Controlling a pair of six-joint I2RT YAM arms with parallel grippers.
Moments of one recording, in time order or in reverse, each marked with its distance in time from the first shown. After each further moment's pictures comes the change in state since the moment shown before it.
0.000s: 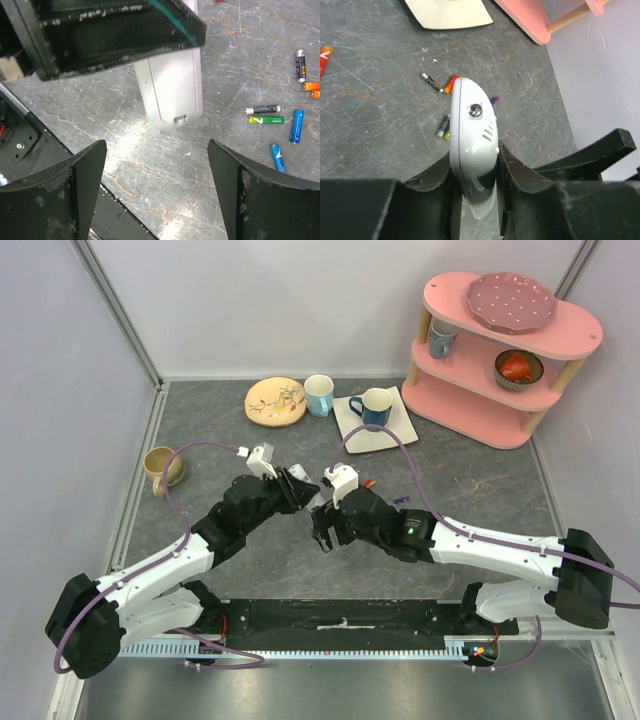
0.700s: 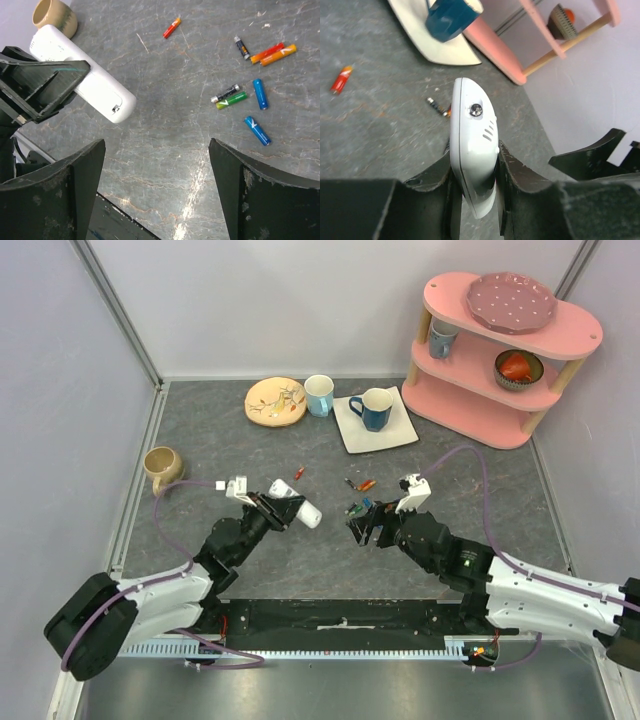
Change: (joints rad) left arm -0.002 -0.043 -0.410 0.688 -0.122 -0.019; right arm -0.041 -0.467 -0.387 0.177 0.193 0.317
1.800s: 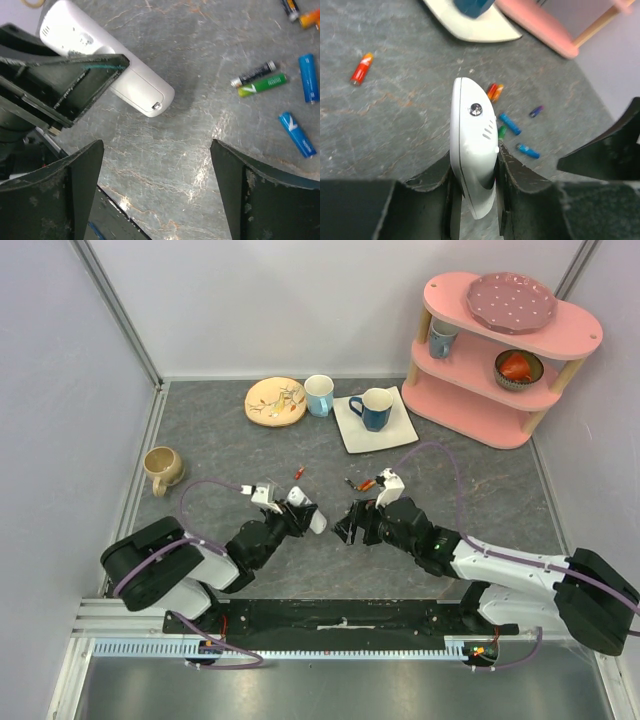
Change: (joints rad) left arm -0.147 0.541 0.005 0.386 -0.188 0.228; right arm -0.159 0.300 -0.076 0.284 -0.321 0.050
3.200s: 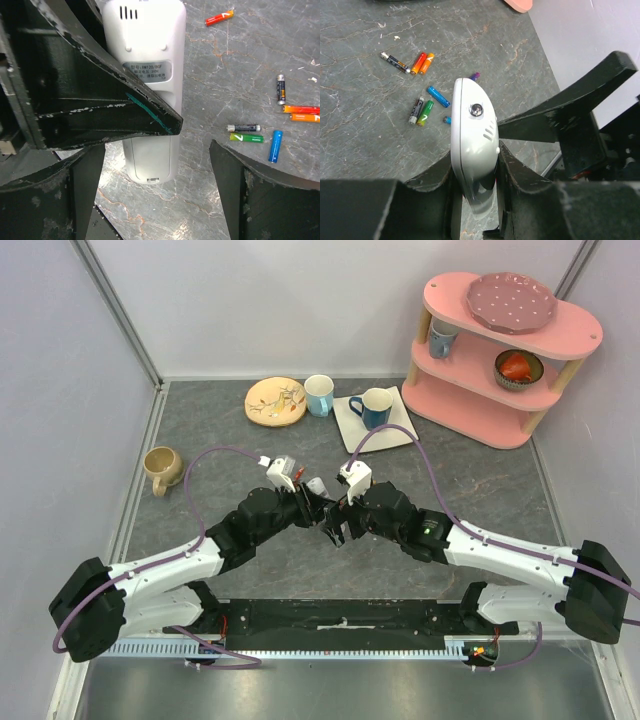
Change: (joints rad) left arm 0.000 -0.434 0.358 -0.938 0.269 -0.177; right arm 0.090 0.050 0.327 -0.310 0.003 -0.494
